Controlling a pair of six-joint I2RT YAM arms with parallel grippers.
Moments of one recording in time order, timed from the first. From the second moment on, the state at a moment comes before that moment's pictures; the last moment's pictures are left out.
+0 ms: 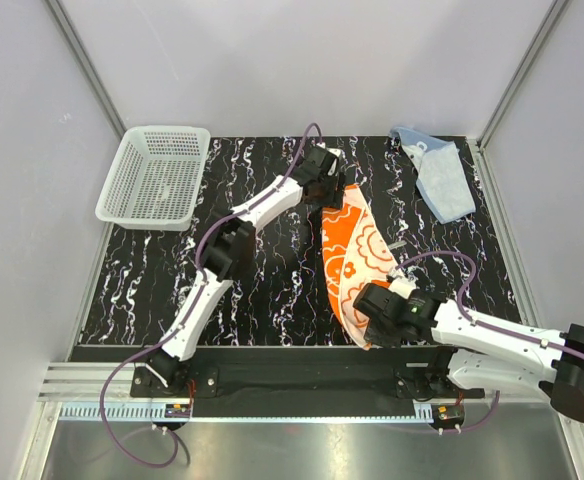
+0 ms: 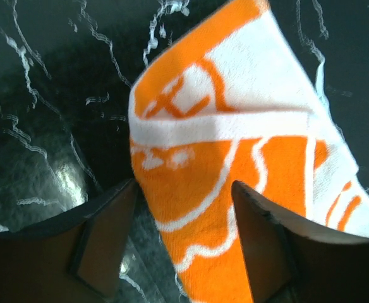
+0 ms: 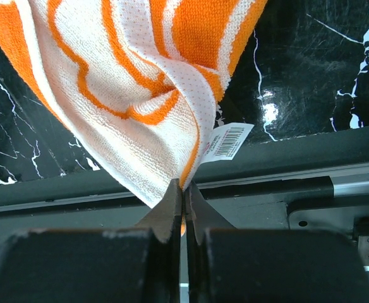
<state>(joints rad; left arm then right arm) -0.62 2.58 2.31 -0.61 0.07 -0.35 1.02 1.00 0.60 -0.88 0.22 1.33</state>
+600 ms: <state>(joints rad) -0.52 2.20 1.74 -0.47 0.14 -0.41 1.02 1.00 0.64 -0.94 0.24 1.32</state>
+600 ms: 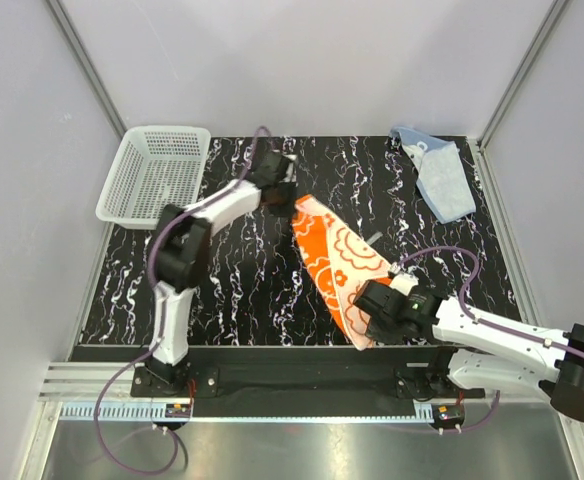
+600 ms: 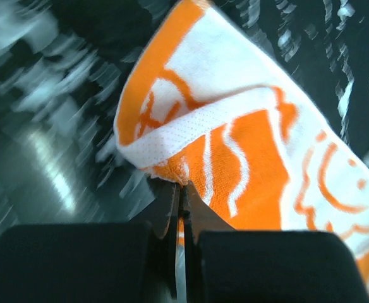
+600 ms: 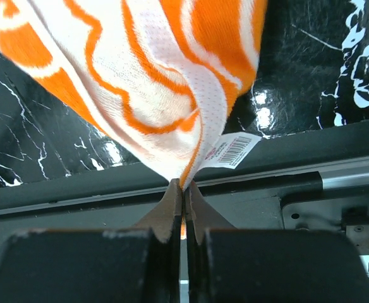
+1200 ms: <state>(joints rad) -0.43 1.57 1.13 -0.64 -0.12 -0.52 1.02 1.17 0.65 -0.84 0.24 1.30</state>
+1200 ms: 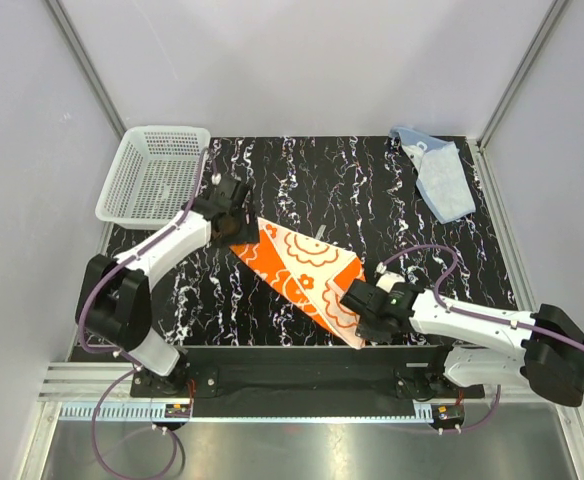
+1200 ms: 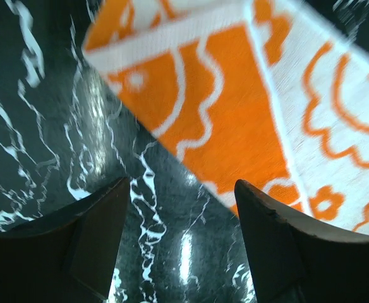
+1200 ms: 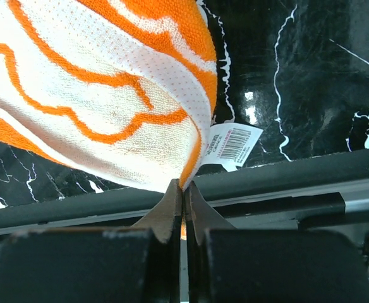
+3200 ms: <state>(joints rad) -0.50 2.26 1.81 -0.84 -0.37 -0.44 1.02 1.24 0.57 -0.59 0.24 1.24</state>
